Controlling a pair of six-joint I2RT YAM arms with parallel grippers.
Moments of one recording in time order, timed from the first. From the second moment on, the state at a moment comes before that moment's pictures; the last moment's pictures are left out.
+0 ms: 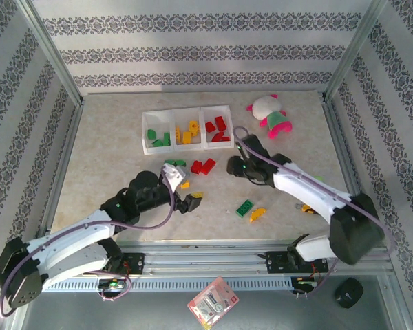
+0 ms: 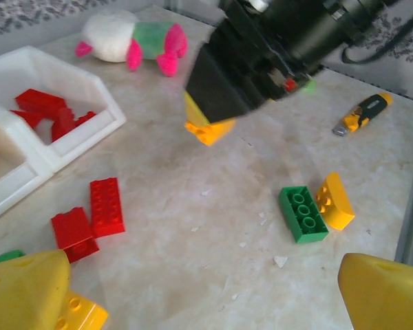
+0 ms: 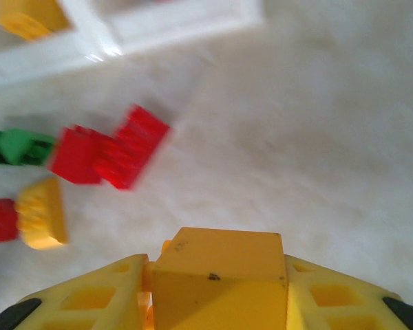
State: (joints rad) left arm -0.77 0.89 0.50 0.04 0.12 -0.04; right arm 0.59 1.44 1.01 -0.49 0.04 0.64
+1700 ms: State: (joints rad) left arm -0.51 1.44 0.88 -0.47 -0.12 -0.23; right arm 0.62 1.34 0.98 -0.19 -0.05 0.36
